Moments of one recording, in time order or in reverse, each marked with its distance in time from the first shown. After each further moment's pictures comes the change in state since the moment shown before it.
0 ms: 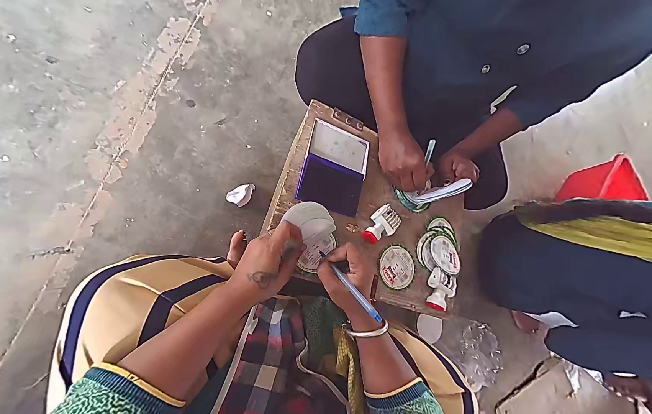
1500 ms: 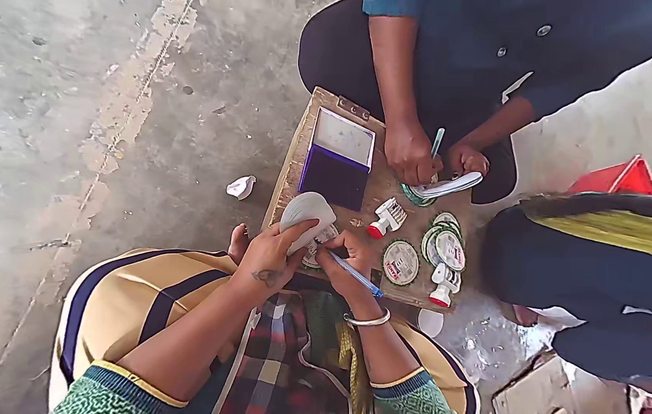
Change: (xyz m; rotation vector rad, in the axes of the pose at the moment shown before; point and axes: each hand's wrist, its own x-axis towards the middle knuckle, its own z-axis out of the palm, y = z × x) left_hand 0.000 0.008 0.001 -0.012 -0.063 -0.089; right_hand 0.007 0.000 0.005 0.119 -0.062 0.238
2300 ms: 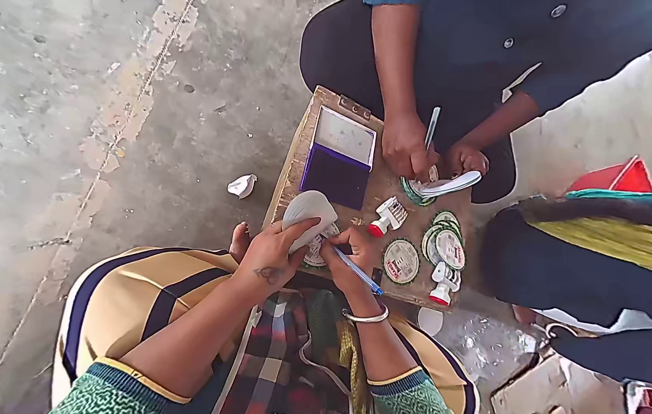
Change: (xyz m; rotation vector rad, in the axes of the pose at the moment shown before) left_hand 0.001 0.002 -0.003 0.017 -0.035 -0.010; right_hand 0.000 0.001 0.002 -0.074 0.072 -0.005
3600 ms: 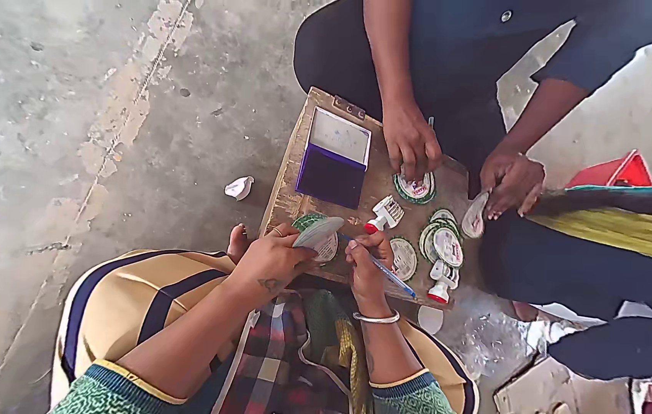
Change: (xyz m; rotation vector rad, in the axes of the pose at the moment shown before) left_hand -0.001 -0.007 -0.001 0.151 -0.040 0.361; right_hand -0.001 0.003 -0.018 0.519 0.172 0.072
